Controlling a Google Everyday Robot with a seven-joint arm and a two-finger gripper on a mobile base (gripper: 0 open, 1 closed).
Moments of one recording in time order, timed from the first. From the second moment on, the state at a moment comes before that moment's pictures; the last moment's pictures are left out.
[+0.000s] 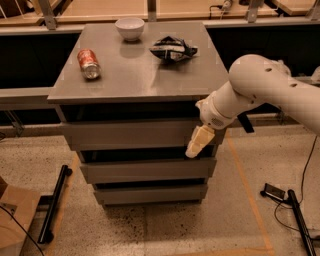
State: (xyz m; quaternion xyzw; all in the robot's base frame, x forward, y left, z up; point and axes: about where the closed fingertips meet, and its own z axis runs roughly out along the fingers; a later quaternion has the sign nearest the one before) arm 0.598 -0.108 0.754 -0.60 0.75 0.08 0.24
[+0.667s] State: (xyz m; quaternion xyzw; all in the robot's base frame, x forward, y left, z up) arm 0.638 -0.102 0.740 -0.59 0.75 0.07 0.27
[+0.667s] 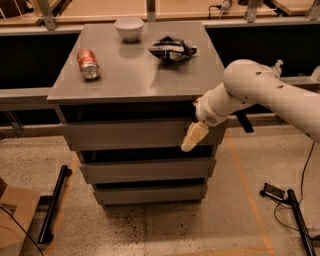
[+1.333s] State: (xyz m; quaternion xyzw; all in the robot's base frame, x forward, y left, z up) arm 0.648 -0.092 0.711 -0.58 0.75 0.08 0.30
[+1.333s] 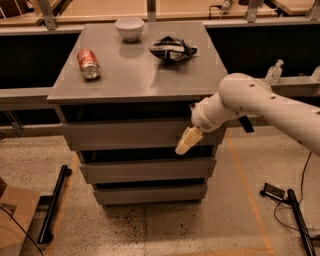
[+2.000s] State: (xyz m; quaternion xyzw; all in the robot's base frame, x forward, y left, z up) arm 0.684 -0.062 0.668 -0.58 0.74 0.13 0.32
